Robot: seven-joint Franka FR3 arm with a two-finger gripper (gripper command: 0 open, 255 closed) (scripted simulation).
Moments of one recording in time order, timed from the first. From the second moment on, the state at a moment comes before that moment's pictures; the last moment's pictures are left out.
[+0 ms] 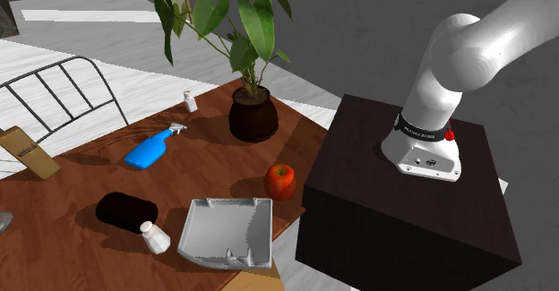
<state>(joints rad) 0.01 -0.79 0.02 -2.39 0.04 1.72 -0.01</state>
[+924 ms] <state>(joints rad) 0.11 -0.64 0.13 -2.61 0.10 2.05 -0.02</state>
